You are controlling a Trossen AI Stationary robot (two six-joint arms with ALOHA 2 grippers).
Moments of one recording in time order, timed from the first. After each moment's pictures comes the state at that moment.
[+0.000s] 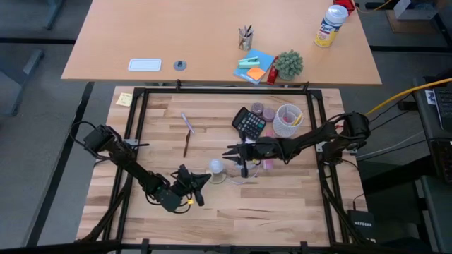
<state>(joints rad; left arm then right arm) -0.66 1.78 0.70 0.70 -1.18 -0.75 0.09 1.68 0.69 0.77 0.04 -0.08</state>
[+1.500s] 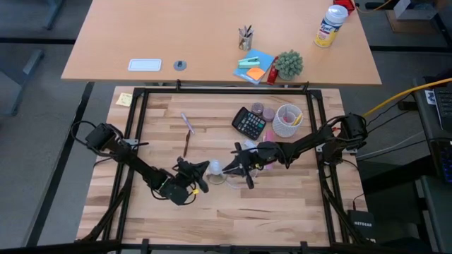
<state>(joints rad) -0.58 1.78 0.70 0.58 -1.29 -0.81 0.15 1.72 0.69 0.89 -0.18 0.10</state>
